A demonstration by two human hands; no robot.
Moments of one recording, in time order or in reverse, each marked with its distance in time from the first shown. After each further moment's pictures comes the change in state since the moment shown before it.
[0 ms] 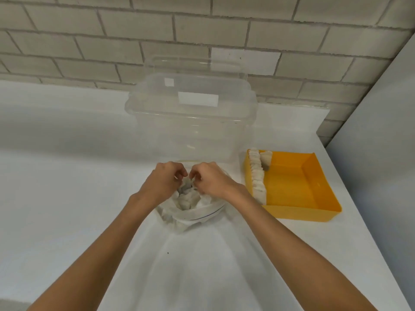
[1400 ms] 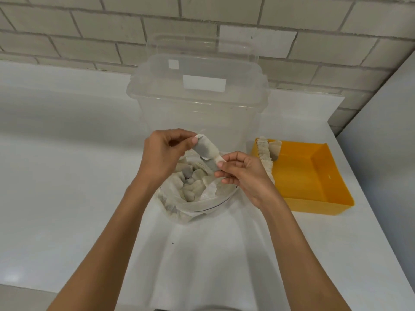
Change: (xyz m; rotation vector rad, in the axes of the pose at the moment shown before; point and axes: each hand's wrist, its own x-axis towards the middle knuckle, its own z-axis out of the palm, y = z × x) left_hand -0.017 0.034 -0.033 -0.651 0.275 0.021; right_hand -0.050 0.019 -0.013 1.171 0.231 0.202
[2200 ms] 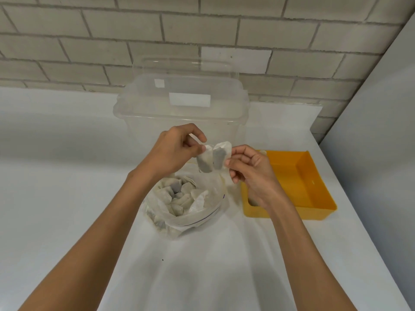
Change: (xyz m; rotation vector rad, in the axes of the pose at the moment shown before) left_hand 0.029 0.042 0.020 0.298 -0.266 0.097; right_hand -0.007 -0.030 -0.027 -0.009 0.088 -0.222
